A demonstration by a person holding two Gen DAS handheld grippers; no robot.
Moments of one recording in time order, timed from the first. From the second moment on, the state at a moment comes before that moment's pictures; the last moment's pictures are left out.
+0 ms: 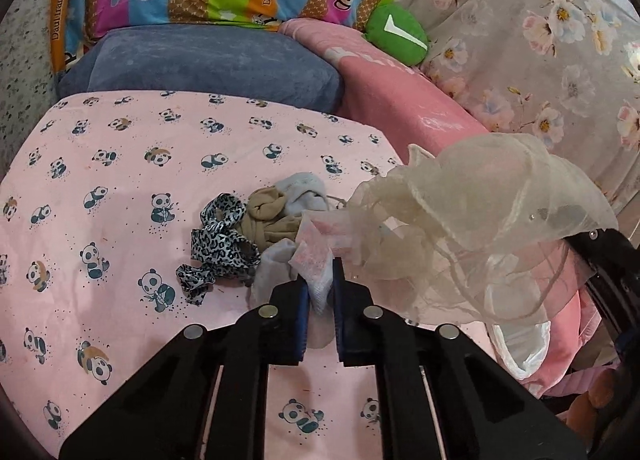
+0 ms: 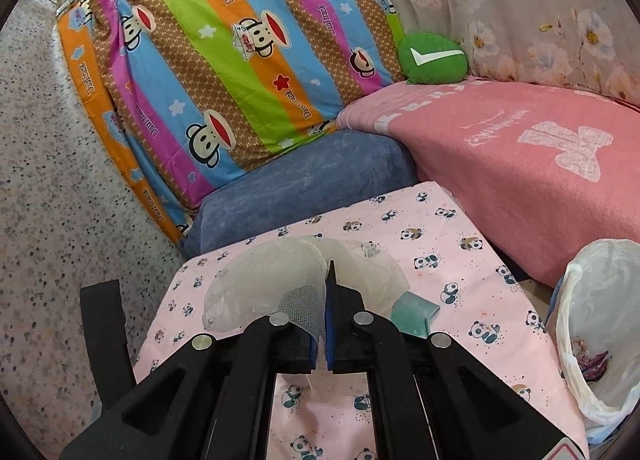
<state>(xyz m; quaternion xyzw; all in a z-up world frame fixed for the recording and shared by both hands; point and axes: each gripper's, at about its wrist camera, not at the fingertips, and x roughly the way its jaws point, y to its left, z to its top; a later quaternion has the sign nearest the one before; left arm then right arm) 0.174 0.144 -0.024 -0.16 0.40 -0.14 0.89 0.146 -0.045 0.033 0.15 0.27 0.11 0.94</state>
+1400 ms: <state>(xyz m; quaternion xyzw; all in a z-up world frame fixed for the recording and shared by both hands) 0.097 -0.151 0.045 -0.02 0.39 -0.36 0.85 0.028 -0.317 0.029 0.24 0.22 -0.09 0.94</state>
